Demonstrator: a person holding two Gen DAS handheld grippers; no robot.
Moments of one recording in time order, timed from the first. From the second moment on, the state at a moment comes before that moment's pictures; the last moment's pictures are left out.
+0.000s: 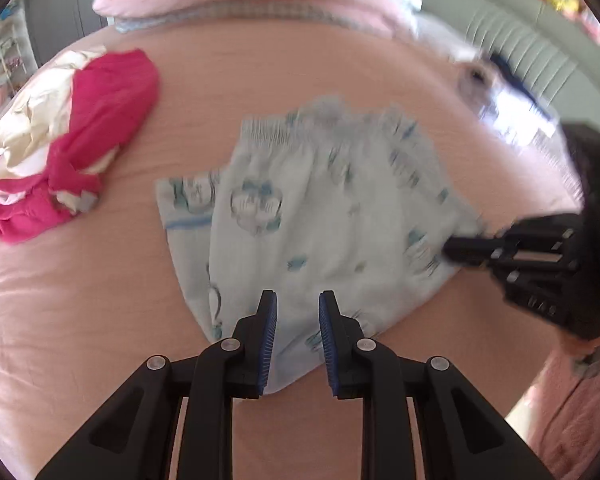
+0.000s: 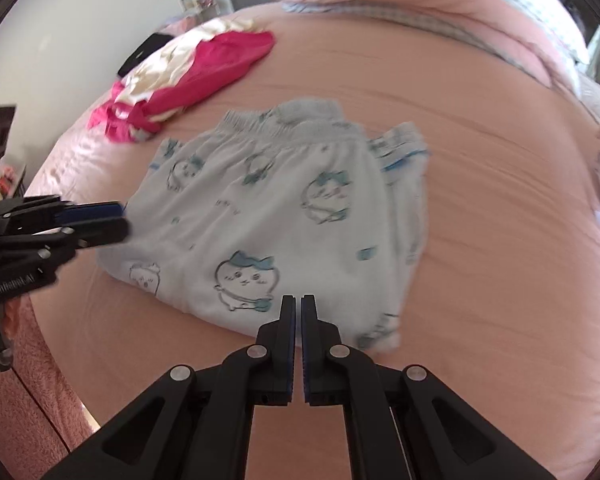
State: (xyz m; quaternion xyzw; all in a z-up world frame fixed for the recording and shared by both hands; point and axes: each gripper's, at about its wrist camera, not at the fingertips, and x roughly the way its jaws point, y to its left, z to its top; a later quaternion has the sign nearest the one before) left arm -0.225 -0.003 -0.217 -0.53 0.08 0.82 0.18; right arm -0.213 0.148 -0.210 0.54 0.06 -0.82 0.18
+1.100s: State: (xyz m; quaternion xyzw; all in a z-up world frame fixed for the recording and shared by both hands) left arm -0.282 0.038 -0.198 -0.45 0.11 0.87 0.16; right arm -0.263 0.156 -0.178 0.50 0.03 -0.85 0.19
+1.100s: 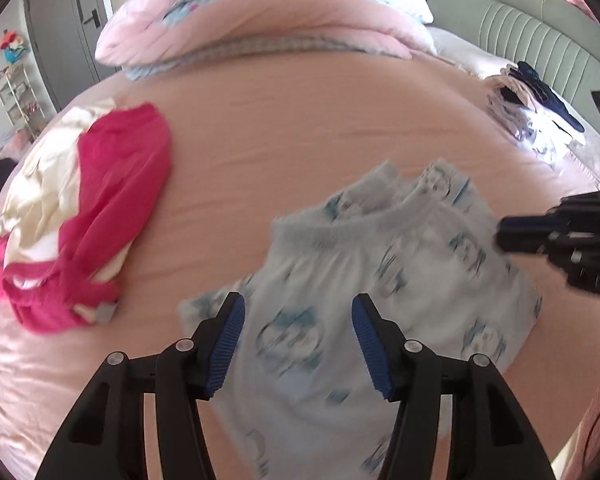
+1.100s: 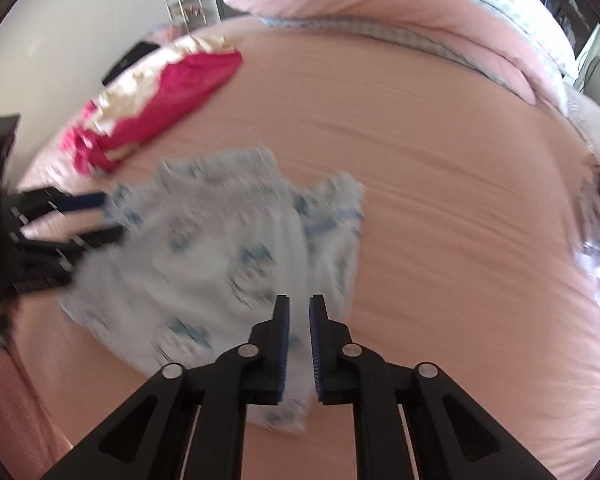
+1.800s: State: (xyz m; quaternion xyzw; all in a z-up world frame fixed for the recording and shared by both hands) left arm -0.274 0.045 -0.213 -0.46 0.12 0.87 0.15; right arm -0.285 0.115 -0.204 0.51 0.06 -0.84 0.18
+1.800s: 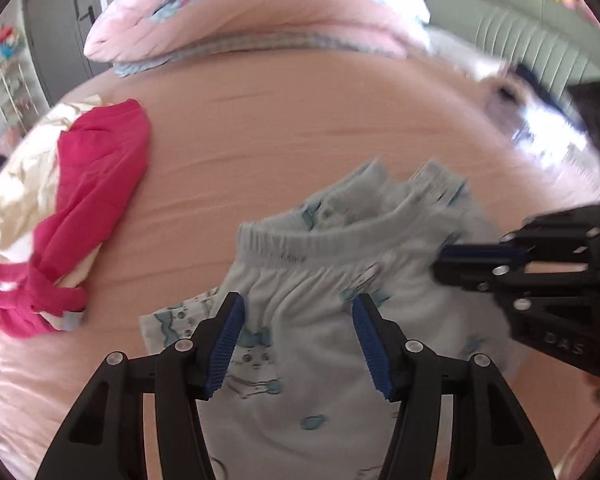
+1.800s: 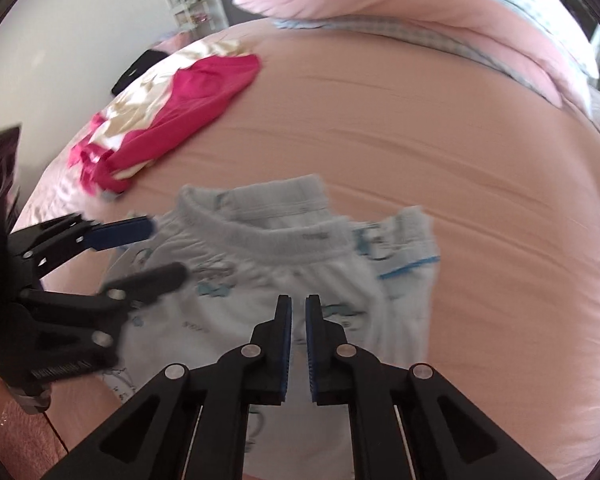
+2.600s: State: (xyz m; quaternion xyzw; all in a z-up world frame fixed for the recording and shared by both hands) left arm -0.159 -0.084 -0.218 -0.53 -0.29 0.79 0.08; right arm -0.206 0.237 -0.227 0.55 -0.25 -0.78 0.14
